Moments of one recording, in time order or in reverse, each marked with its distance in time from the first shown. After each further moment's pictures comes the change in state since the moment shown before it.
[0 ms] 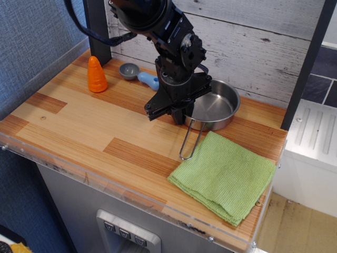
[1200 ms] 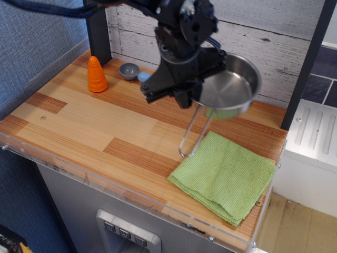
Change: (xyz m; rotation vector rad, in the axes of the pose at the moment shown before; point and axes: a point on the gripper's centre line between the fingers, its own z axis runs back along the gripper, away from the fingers) arm -0.028 -0.007 0.087 -0.100 -0.063 -0.104
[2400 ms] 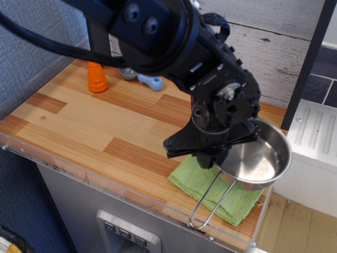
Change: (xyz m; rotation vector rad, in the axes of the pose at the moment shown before) arm -0.076 0.009 -0.015 0.071 0.076 -0.177
